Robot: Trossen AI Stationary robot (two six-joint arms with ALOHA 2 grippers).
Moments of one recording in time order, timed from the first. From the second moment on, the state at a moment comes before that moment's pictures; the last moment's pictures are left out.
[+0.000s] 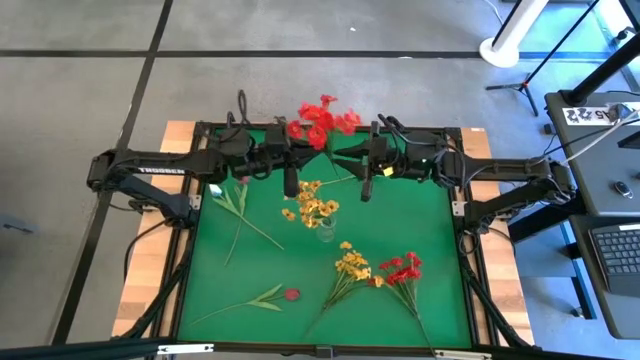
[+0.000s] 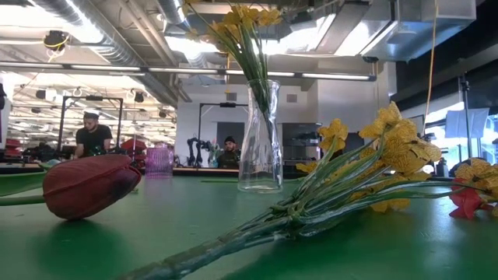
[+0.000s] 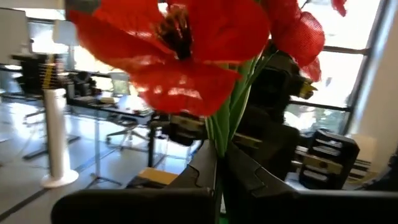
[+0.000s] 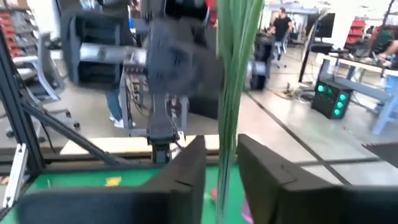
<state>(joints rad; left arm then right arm) 0.10 1.29 1.11 0.30 -0.17 -0.10 -0.07 1.29 1.15 0.13 0.06 -0.06</state>
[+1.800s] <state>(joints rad) 0.63 0.81 0.51 0.13 -0.41 -0.17 0.11 0.81 0.59 0.18 0.31 -0.01</state>
